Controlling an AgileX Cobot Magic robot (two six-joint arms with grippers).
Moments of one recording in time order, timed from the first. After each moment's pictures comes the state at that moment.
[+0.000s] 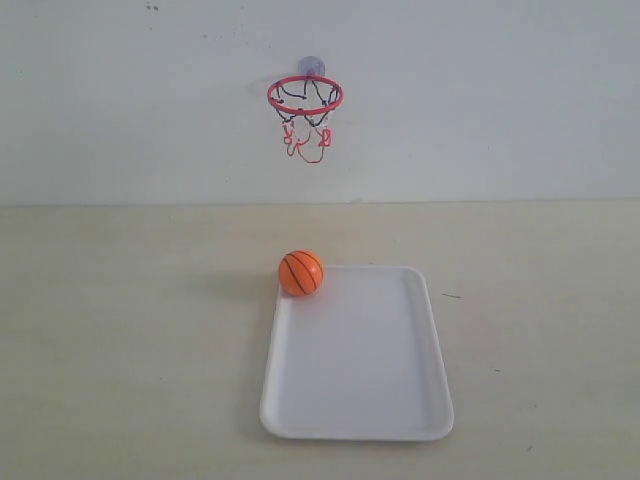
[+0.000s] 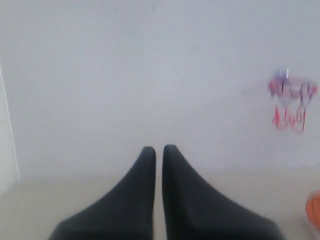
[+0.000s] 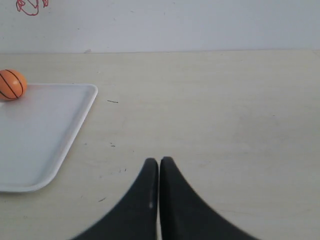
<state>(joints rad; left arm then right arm) 0.03 0.00 0.00 0.03 -0.09 0.01 0.08 0.01 0.00 0.06 0.35 -0.02</state>
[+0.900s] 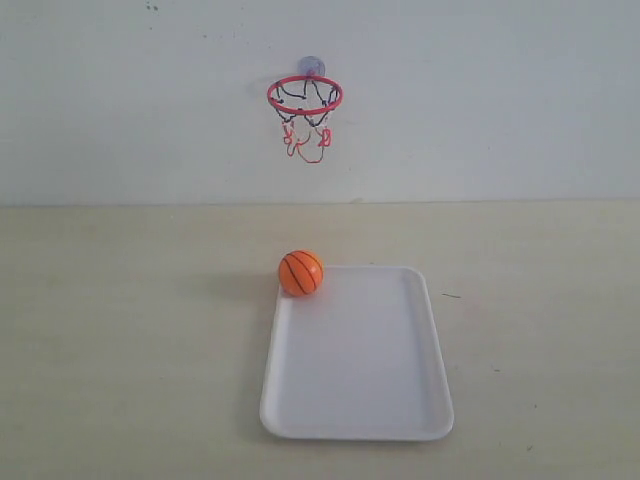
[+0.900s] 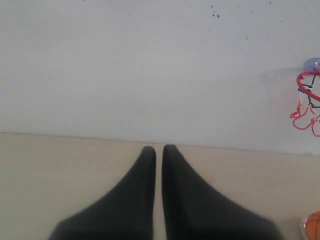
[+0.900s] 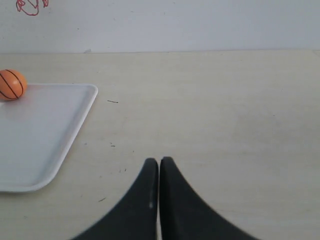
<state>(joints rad) 0.03 0.92 -0.64 0.04 0.00 -0.11 0.08 0.01 0.00 0.06 0.35 -0.02</state>
